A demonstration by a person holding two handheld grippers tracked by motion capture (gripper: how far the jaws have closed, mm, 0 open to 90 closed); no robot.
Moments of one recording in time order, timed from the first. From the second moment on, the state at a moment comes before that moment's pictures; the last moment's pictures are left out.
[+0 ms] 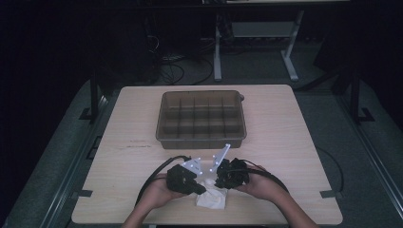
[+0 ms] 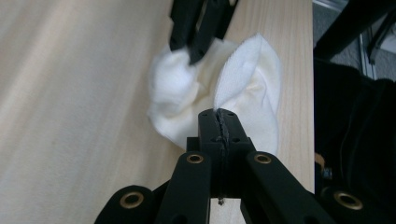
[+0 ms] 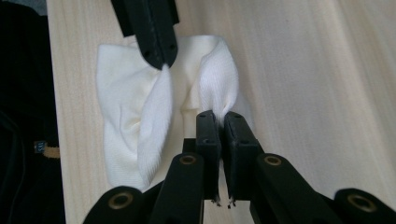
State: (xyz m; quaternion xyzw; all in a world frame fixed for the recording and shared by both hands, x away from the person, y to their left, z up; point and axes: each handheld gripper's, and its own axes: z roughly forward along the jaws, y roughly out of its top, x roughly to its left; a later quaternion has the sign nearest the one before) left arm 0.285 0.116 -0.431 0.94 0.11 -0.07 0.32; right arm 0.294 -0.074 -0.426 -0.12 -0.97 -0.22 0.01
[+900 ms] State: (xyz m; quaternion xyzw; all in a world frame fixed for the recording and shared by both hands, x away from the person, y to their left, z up) left arm 0.298 0.115 -0.436 0.93 0.18 -0.03 0.31; right arm 0.282 -0.087 -0.401 -0.10 -0.96 -0.25 -0.01
